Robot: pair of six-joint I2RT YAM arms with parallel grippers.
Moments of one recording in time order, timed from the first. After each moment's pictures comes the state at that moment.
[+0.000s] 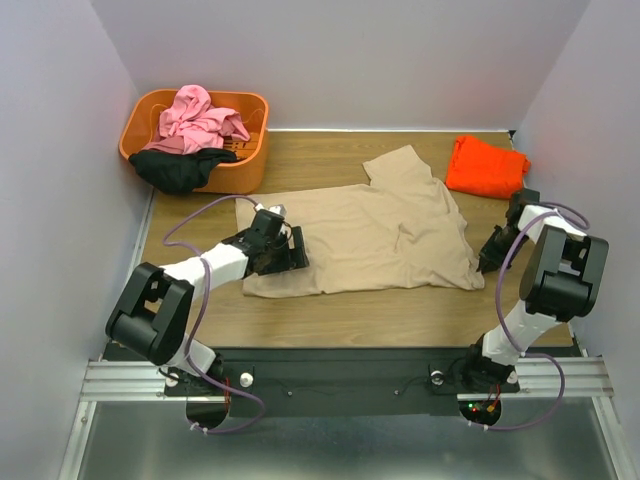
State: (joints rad) left arm -0.51 1.48 0.74 -0.18 0.06 -0.60; right arm -0.35 1.73 1.06 -0.78 0.00 0.37
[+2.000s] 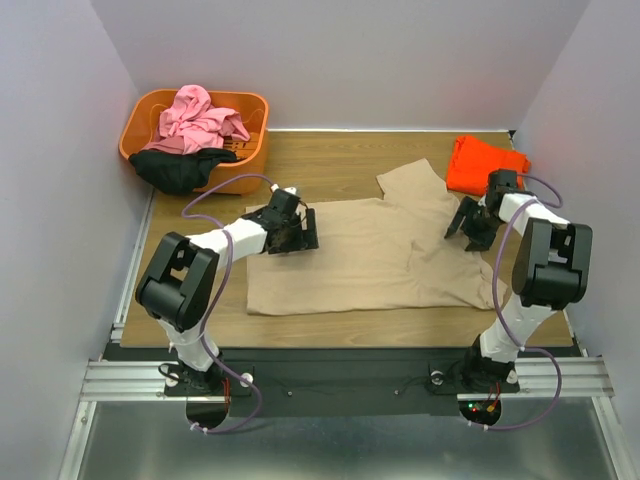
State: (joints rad) left arm -0.52 1.72 1.00 -0.22 0.01 -0.55; right arm -0.19 1.81 1.18 -0.62 -0.15 0.35
